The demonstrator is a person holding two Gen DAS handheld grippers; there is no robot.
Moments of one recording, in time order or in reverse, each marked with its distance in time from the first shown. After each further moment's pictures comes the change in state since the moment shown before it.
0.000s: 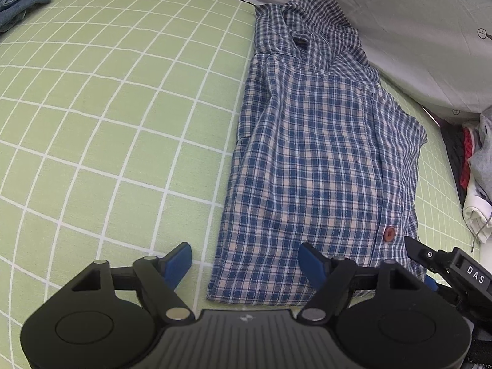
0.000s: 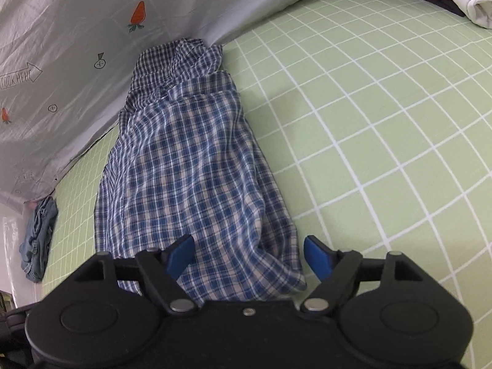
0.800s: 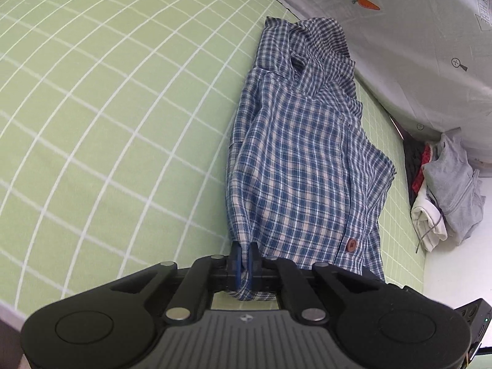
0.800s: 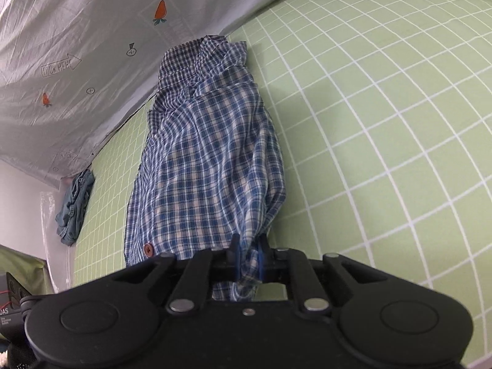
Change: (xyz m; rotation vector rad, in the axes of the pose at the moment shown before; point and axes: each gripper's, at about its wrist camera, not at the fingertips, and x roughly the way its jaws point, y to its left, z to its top) left arm -0.063 0.004 -0.119 -0.253 0.012 -0.169; right arm -0.081 -0.052 -0.063 -0.008 0.070 0.147
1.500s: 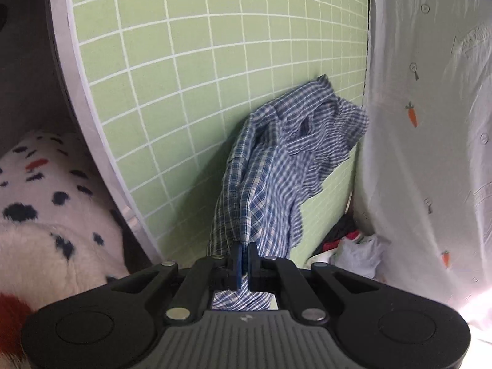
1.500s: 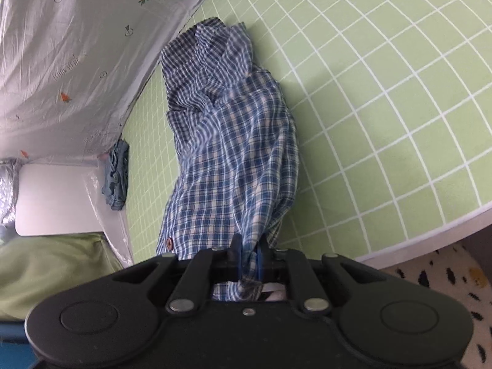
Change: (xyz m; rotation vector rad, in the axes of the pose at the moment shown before) left arm -0.076 0.048 -0.060 -0.788 0.090 -0.329; right arm -0.088 -0.042 -0.015 0.233 0.258 0.167
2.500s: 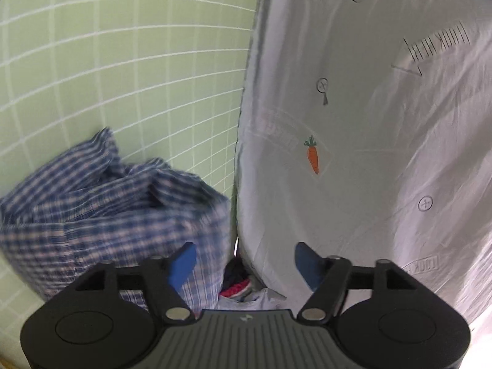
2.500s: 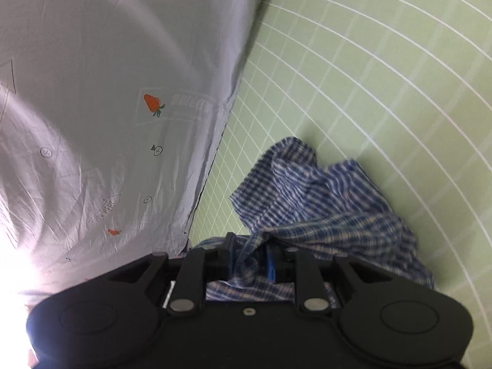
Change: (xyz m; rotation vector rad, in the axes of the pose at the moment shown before) left arm 0.129 -0.230 0.150 0.092 -0.003 -0.237; right arm 0.061 0.070 0.244 0.253 -0.105 0.207
